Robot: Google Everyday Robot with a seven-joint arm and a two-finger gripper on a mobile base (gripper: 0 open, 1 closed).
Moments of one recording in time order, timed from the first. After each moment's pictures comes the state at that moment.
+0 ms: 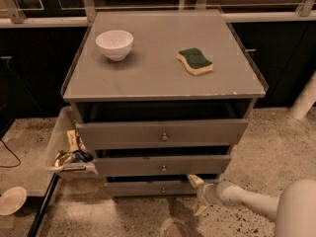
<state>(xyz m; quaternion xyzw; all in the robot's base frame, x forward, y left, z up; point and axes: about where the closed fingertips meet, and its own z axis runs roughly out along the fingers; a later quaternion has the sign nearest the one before) 0.561 -0.188 0.216 -0.74 0.59 -0.01 0.32</state>
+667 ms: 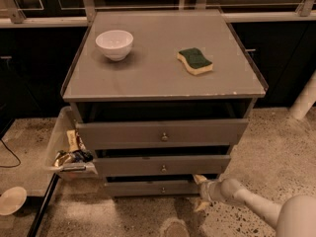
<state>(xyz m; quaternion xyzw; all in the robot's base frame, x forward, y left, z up) 0.587 -0.204 0.195 -0.71 0.61 0.01 0.35</state>
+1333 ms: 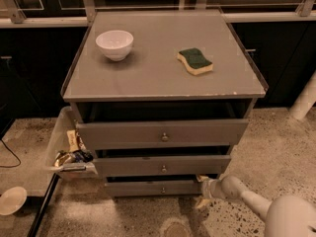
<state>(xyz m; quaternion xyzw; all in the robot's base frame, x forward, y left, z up) 0.608 -0.222 0.168 -0.70 0.63 0.02 0.35</state>
